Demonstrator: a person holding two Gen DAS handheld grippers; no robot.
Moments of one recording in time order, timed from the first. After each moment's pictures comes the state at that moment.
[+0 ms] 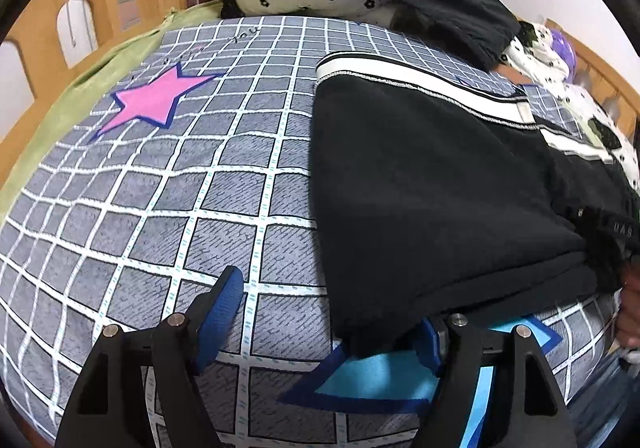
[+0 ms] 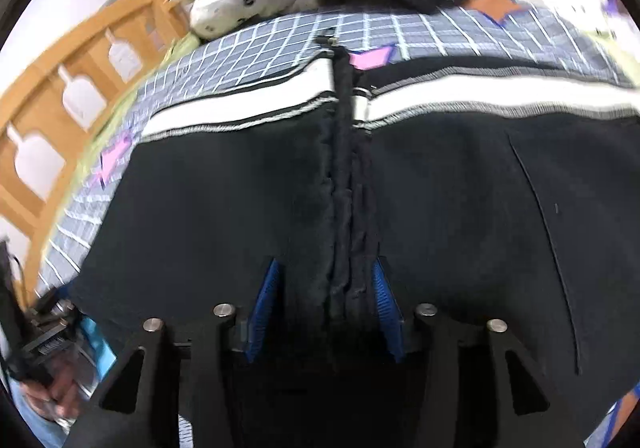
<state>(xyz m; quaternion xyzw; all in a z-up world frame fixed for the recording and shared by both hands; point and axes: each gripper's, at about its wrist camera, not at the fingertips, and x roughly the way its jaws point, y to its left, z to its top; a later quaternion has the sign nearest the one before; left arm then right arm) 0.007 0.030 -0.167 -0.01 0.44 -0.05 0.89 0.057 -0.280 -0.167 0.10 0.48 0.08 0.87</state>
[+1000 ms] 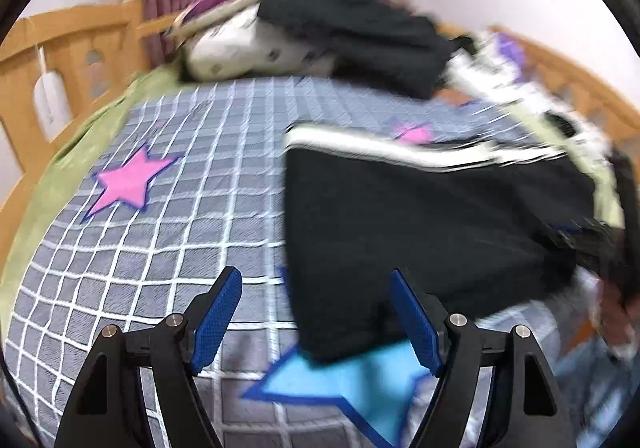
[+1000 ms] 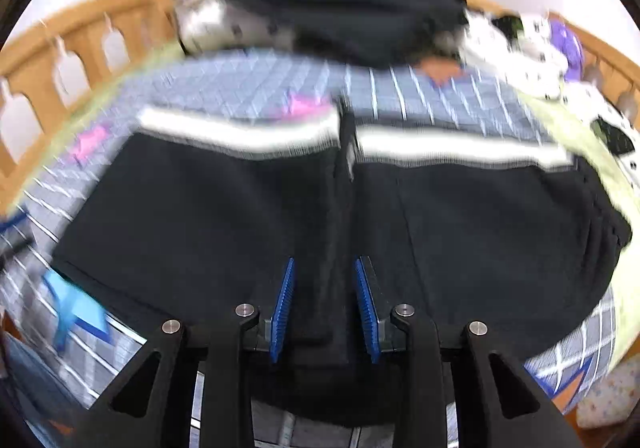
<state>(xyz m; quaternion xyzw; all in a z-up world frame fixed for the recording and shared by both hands) -0.010 -0.005 -0.117 0.03 0.39 -0.10 0.91 -0.006 -0.307 -0.137 0.00 0.45 0.00 0.89</state>
